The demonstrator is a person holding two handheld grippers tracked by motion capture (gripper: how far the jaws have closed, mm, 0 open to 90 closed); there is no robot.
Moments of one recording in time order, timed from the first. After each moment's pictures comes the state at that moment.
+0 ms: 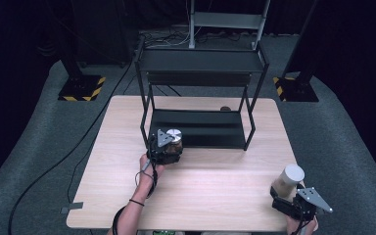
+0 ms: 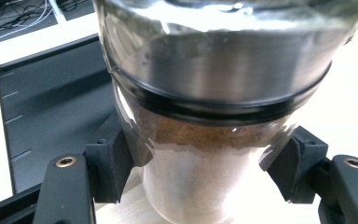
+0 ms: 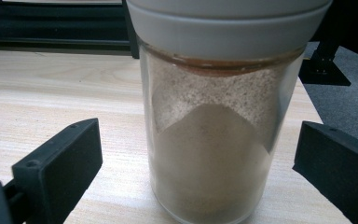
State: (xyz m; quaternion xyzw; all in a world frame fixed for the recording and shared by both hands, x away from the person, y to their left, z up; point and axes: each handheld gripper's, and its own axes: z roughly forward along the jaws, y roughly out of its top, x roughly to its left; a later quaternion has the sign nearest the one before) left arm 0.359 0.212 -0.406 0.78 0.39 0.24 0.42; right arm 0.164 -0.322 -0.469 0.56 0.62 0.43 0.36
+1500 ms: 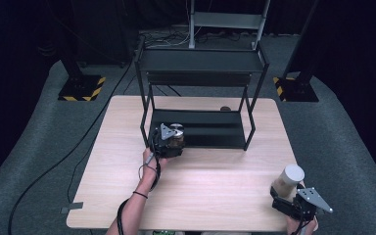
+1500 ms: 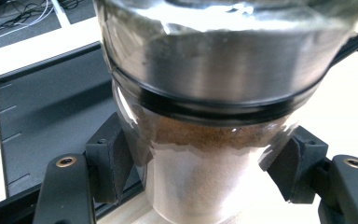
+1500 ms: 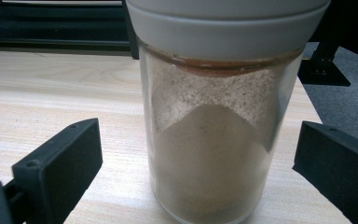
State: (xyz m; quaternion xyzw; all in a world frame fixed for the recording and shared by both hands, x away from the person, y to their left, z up) left arm 0.381 0.203 -0.402 0.78 0.40 0.24 0.42; right arm 0.163 -0.322 -0.469 0.56 0.62 0.43 0.36
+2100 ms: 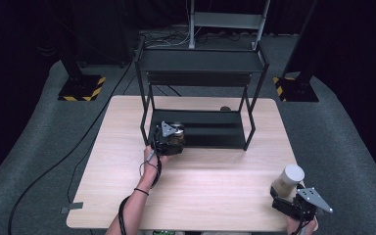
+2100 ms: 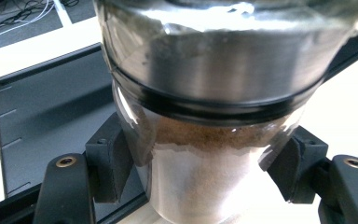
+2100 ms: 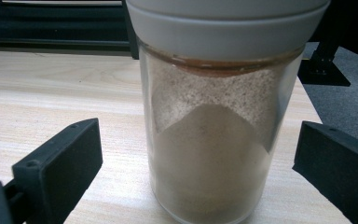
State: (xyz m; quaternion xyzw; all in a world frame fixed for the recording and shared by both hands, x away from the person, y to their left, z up) left arm 0.392 0.200 -0.401 0.78 0.40 0.23 0.41; right arm 0.163 -0.322 -0.469 0.56 0.62 0.43 0.36
